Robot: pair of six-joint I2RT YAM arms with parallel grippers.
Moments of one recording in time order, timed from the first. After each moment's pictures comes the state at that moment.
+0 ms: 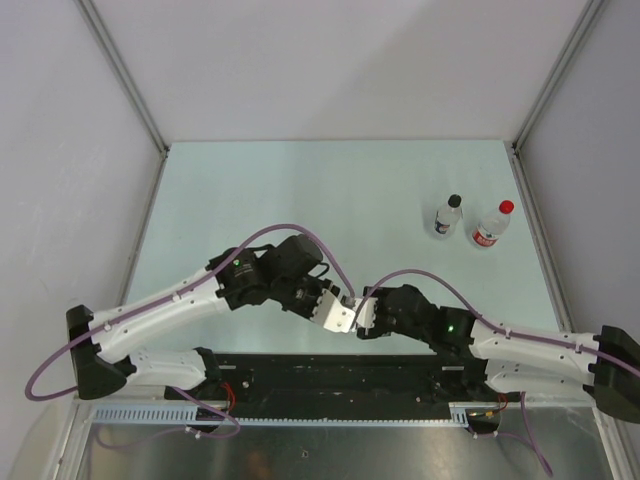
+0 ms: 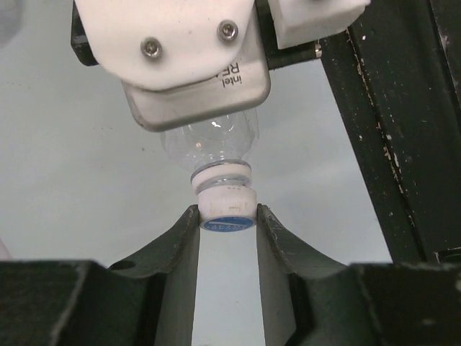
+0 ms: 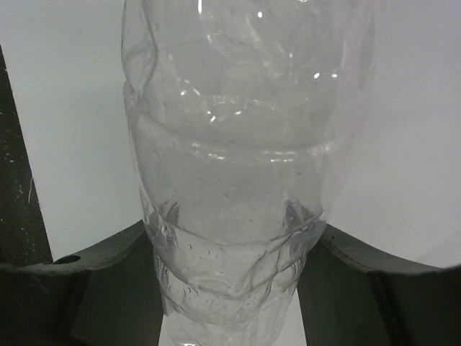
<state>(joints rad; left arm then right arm) -1.08 1.21 1.18 -0.93 0.24 0.95 1.13 0.96 0.46 -0.08 0.13 -0.58</state>
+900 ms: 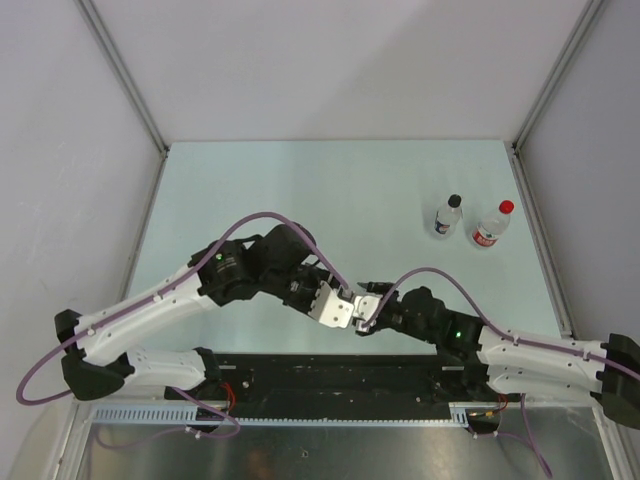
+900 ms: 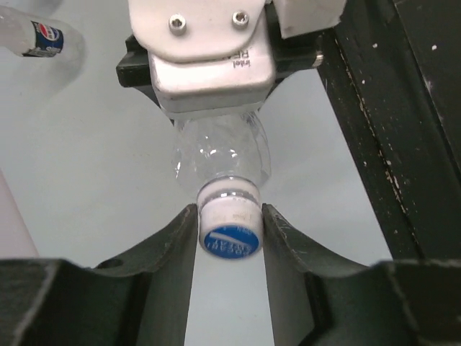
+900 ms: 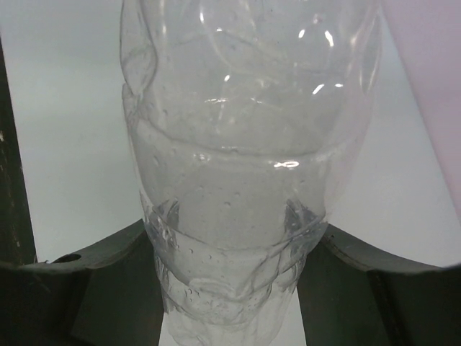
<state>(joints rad) -1.09 1.19 1.32 -0.99 0.30 0.94 1.13 0.87 0.37 0.17 0.08 -0.56</state>
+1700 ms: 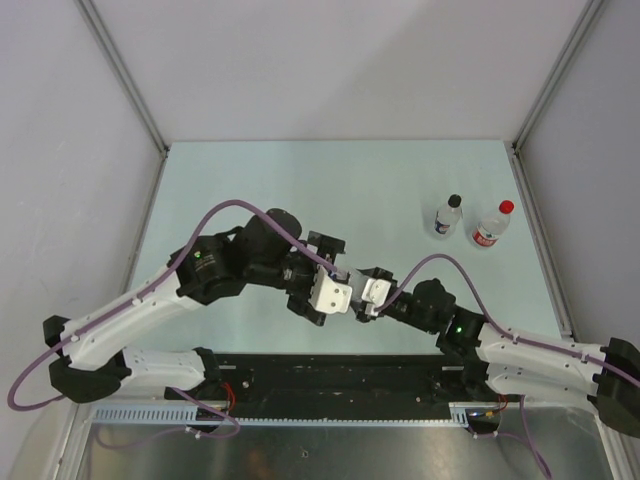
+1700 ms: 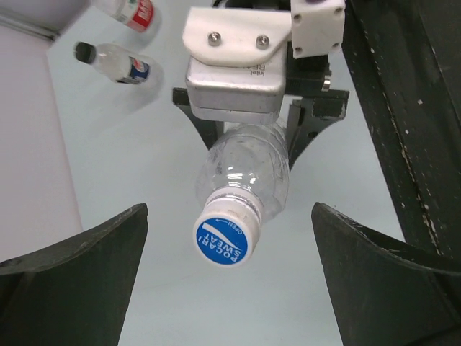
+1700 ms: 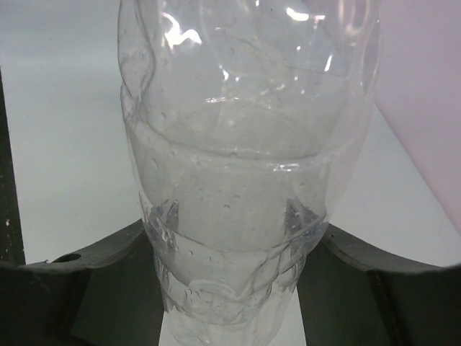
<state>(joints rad) -1.09 1.18 1.42 -0.91 0.29 0.89 1.05 0.87 0.37 0.40 -0.04 -0.48</state>
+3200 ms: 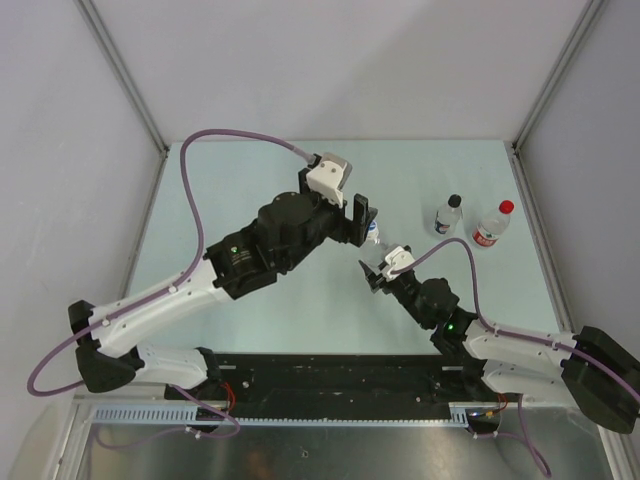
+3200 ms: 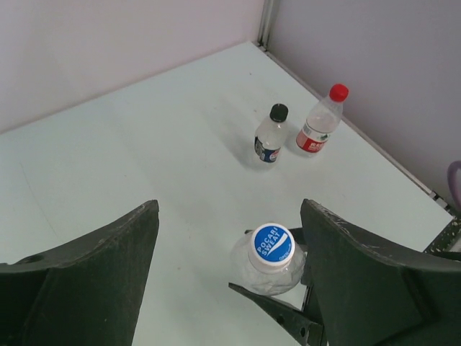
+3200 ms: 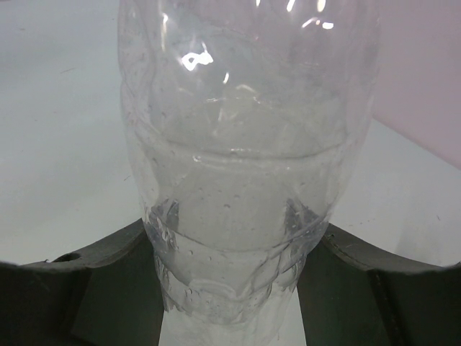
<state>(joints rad) -1.09 1.27 1.39 -0.24 -0.42 -0.16 0.93 1.02 0.27 0.80 0.31 -0.25</state>
